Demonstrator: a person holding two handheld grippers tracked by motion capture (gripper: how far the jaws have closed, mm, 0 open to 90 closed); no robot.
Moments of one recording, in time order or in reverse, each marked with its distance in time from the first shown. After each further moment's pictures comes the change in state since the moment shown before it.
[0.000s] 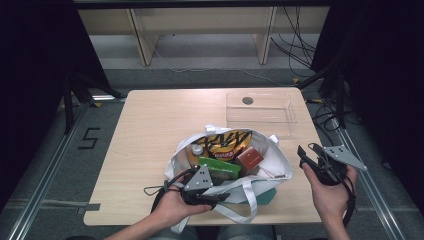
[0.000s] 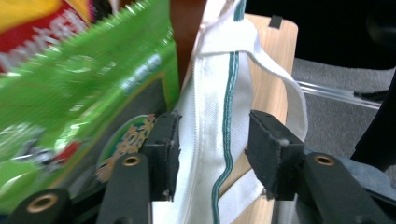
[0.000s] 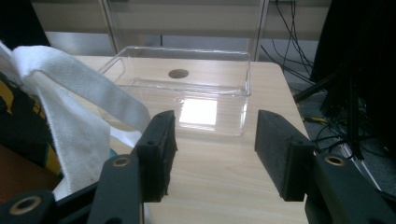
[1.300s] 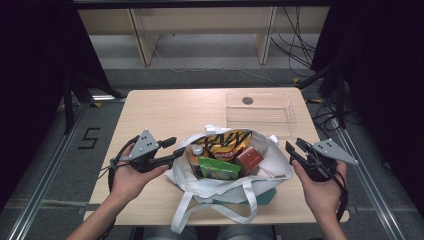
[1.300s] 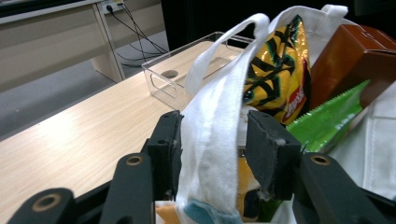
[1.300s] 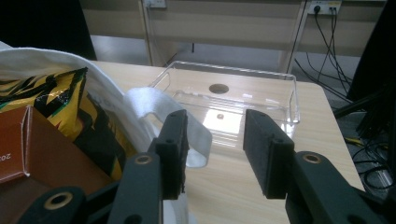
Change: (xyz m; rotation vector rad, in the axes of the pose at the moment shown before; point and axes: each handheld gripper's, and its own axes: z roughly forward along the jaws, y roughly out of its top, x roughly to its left) left arm 0.082 0.004 -0.087 -0.189 0.358 -0.071; right arm 0.033 0.021 -0.006 -0.015 0.127 -0.023
